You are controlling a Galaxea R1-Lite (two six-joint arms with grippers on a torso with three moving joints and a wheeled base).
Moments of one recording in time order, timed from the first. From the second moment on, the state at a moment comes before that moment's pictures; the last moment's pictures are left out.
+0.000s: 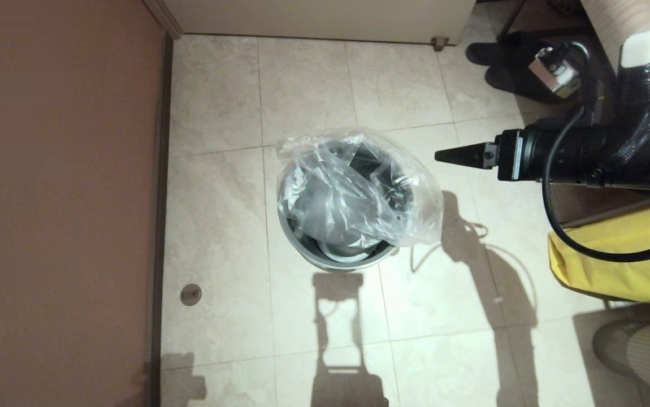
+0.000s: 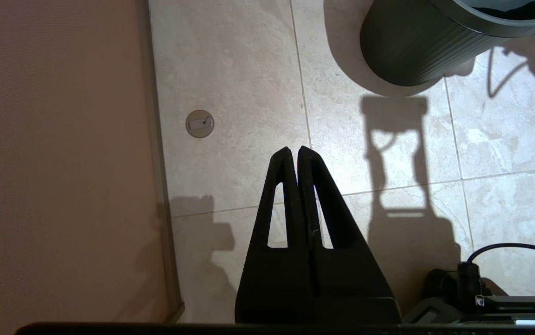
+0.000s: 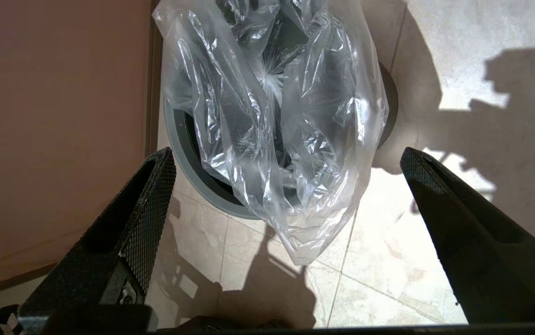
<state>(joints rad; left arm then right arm) -0.01 0.00 -0.01 0.03 -0.01 0.01 0.35 1.63 -1.35 -0.06 0.35 0.16</state>
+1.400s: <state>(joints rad) -0.01 0.12 -0.15 -0.01 -0.17 0.05 0.22 1.51 -1.25 0.21 0.36 0.45</state>
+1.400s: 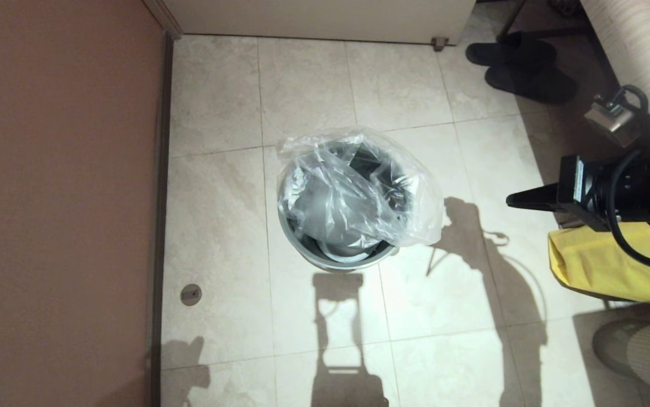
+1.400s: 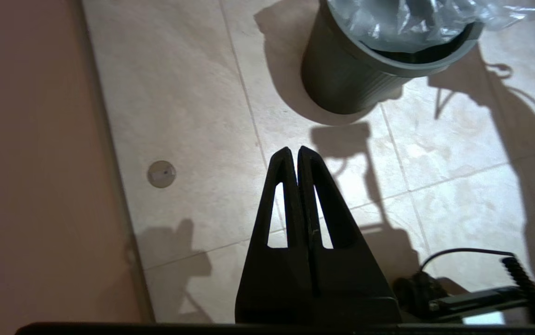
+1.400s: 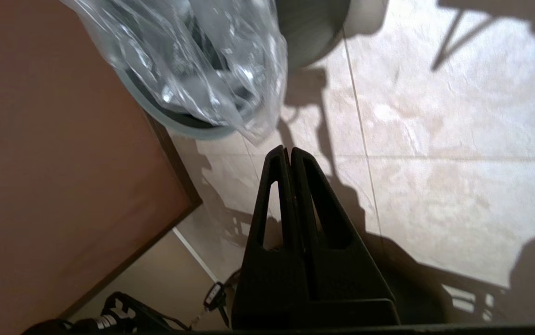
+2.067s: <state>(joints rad) -0.24 1.37 -1.12 0.06 -0.34 -0.12 0.22 1.49 -1.20 0.21 0.30 0.43</state>
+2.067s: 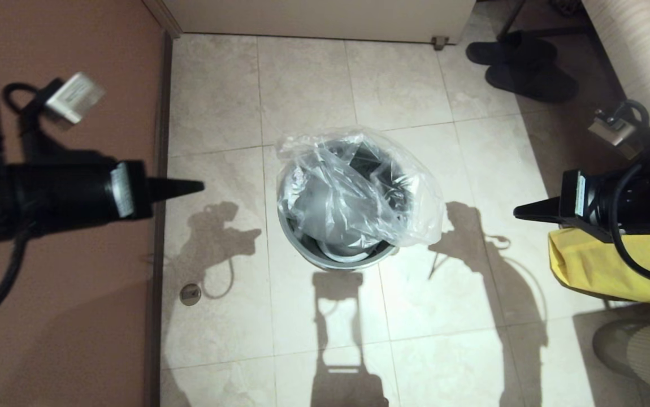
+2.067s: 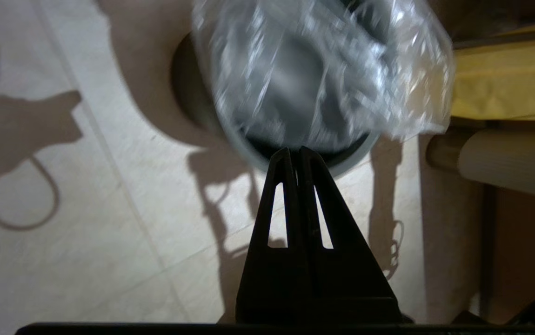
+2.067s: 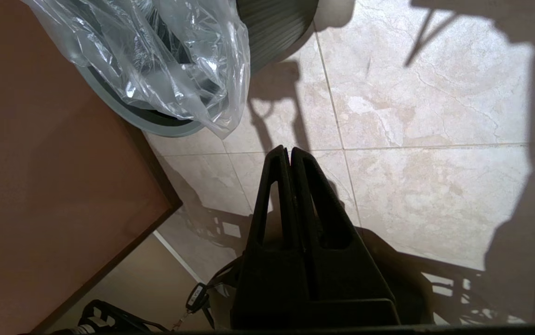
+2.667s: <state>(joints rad) -0.49 2.10 -1.96 0.20 -0.29 -0.19 0.25 1.46 -1.13 0.21 0.31 0.42</state>
